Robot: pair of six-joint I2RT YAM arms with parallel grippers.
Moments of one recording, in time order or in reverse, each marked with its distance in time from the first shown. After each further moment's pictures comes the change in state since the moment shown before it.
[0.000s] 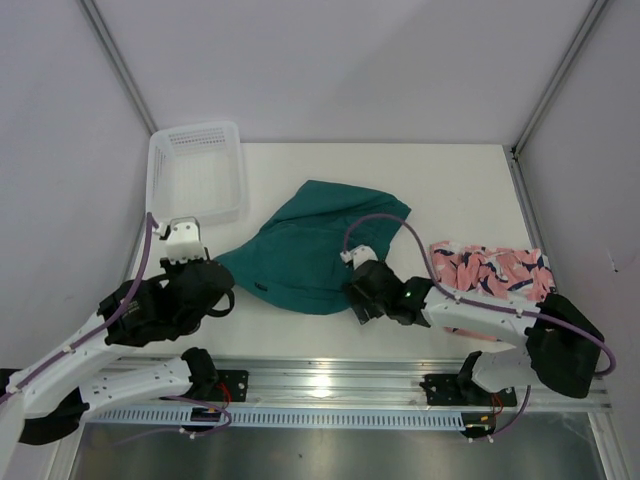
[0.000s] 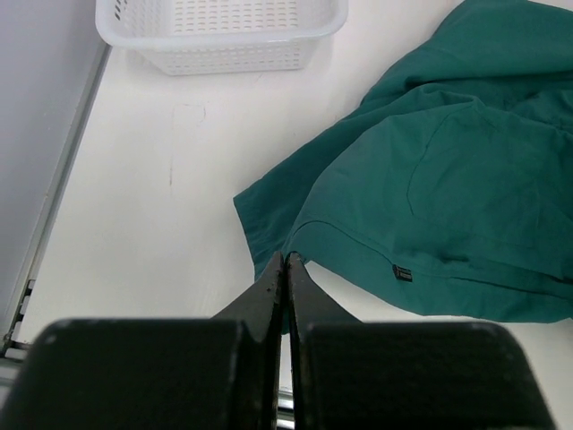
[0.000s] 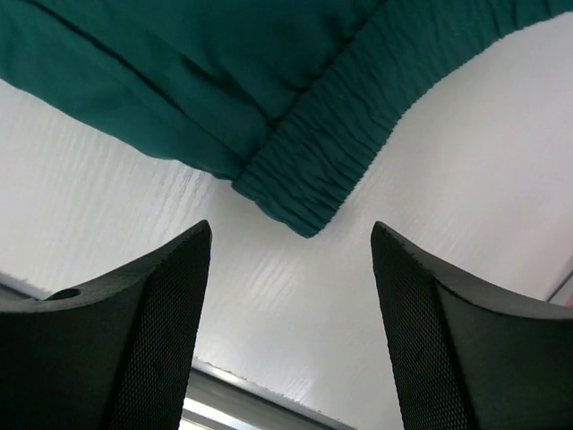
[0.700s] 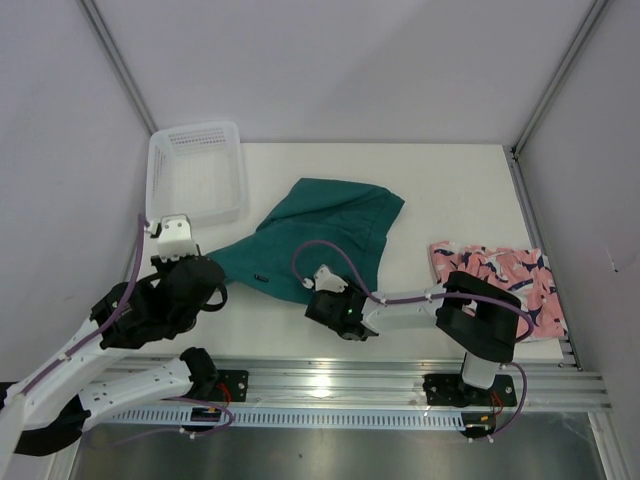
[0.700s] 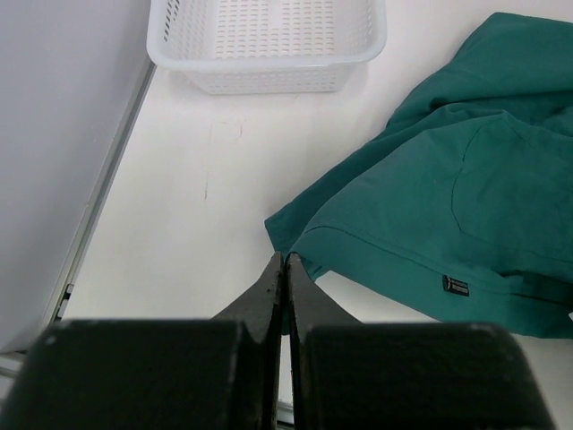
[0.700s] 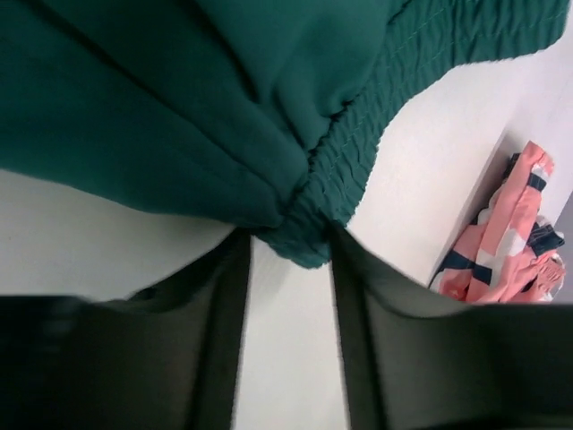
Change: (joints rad) left arm 0.084 -0.028 -0.002 0.034 -0.027 0.102; right arm 0.272 0.458 0.185 -0.031 0.568 -0.113
